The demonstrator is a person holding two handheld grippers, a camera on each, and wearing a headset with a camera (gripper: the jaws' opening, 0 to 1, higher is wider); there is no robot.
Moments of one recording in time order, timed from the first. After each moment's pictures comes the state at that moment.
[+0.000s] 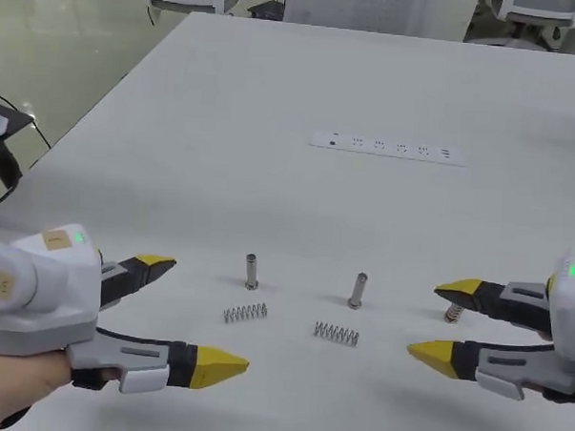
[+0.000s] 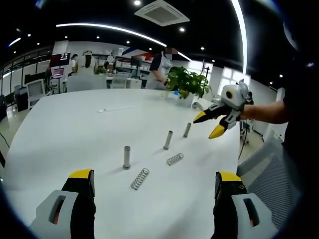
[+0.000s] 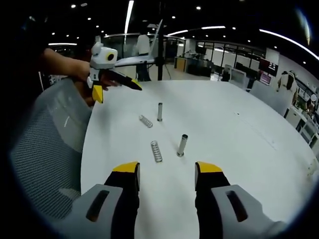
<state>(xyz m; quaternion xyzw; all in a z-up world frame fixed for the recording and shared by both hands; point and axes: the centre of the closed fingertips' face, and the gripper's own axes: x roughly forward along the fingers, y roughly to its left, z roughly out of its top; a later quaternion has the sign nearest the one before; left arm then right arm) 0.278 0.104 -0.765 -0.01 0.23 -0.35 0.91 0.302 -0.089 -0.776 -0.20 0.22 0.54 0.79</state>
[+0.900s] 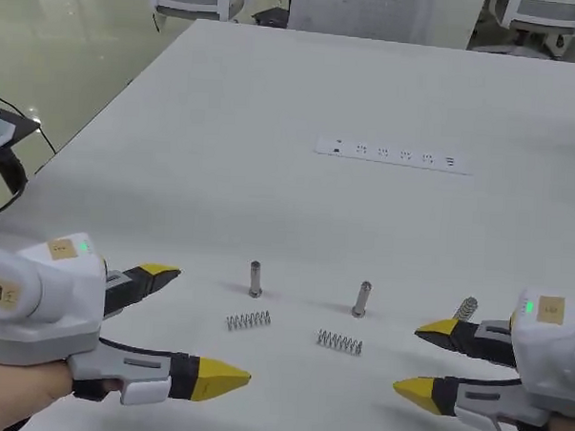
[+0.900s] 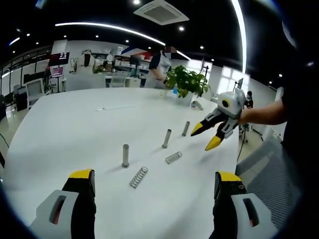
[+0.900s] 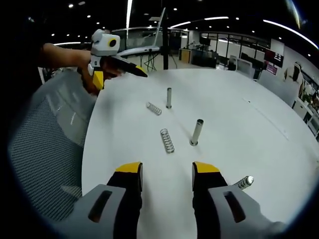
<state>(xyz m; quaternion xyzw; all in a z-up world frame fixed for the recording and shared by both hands) 0.275 0.104 -0.767 -0.01 0.23 -0.36 0.90 0.291 -0.079 -0.810 -0.20 0.26 0.55 0.77</state>
